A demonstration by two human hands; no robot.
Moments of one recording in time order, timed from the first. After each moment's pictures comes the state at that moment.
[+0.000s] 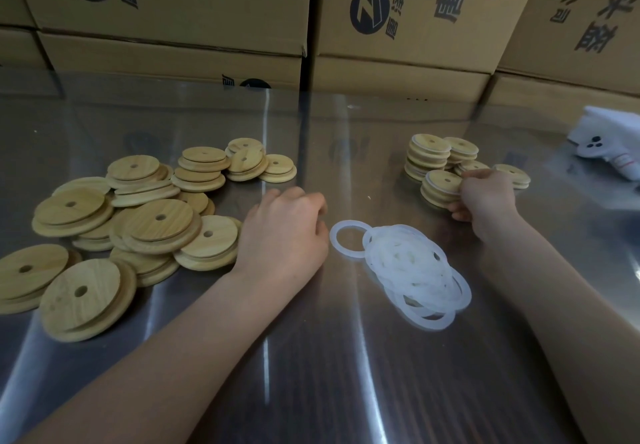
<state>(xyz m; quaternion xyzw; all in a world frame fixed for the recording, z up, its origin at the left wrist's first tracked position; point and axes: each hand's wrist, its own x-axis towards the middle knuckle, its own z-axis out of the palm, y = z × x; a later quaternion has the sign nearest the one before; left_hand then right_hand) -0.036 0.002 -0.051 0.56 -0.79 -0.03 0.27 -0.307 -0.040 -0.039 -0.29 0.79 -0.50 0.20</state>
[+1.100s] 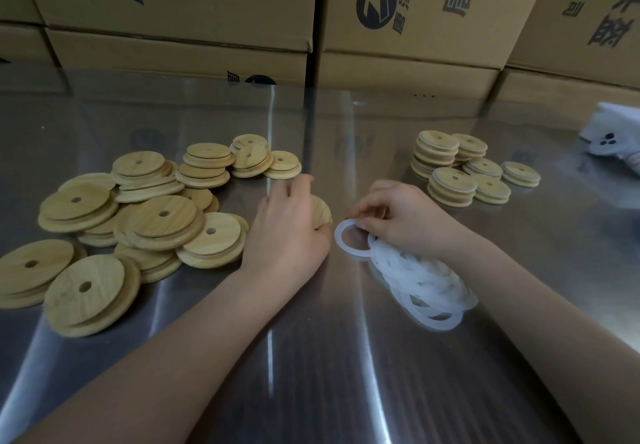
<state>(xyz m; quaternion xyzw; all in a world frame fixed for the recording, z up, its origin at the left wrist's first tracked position) -0.037 -0.006 -0.063 0.59 -0.74 -0.13 0.30 -0.219 -0.014 -0.043 -0.79 0.57 -0.20 0.10</state>
